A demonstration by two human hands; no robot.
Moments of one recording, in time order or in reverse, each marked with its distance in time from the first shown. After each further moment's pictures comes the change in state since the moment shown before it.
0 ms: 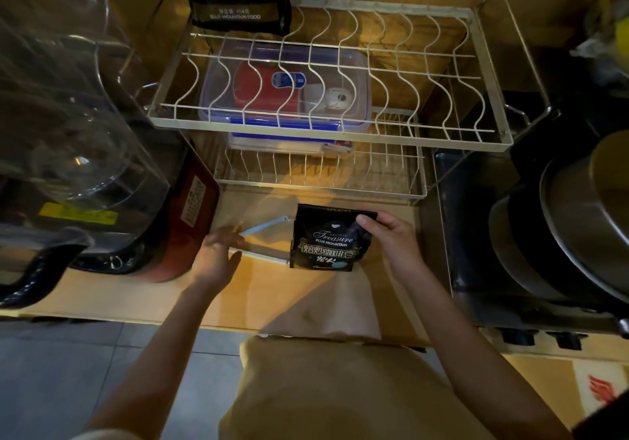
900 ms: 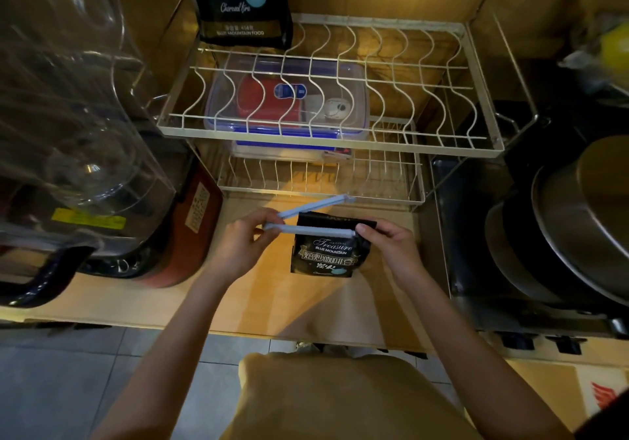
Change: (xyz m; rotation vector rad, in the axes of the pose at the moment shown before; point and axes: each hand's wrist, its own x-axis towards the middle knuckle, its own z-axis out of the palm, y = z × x) left_hand -0.008 0.082 -0.044 -0.386 0.045 0.231; right_hand -0.005 -0.002 0.000 -0.025 -0.015 0.003
